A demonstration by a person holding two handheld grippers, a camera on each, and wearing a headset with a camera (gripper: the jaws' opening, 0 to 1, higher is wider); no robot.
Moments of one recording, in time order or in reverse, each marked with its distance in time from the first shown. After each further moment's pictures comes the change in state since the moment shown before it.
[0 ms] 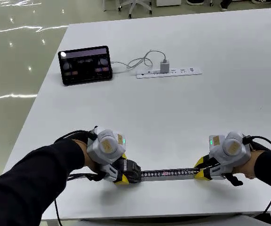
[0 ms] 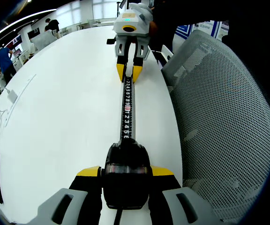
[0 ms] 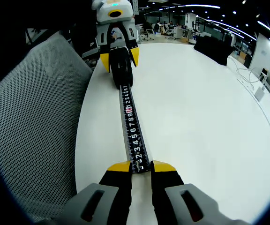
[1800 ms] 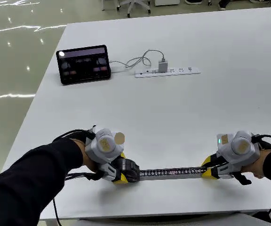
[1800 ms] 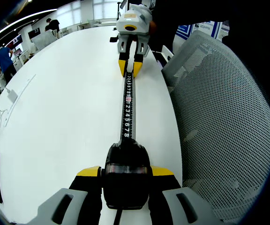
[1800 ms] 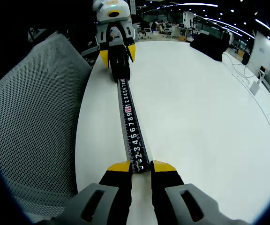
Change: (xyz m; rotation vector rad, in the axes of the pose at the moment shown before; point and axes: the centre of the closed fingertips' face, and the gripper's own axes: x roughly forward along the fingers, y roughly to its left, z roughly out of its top) left arm -0.001 -0.001 0.001 -0.004 -0.003 0.000; right arm -0.015 -0.005 -0.019 0.011 0.016 -0.014
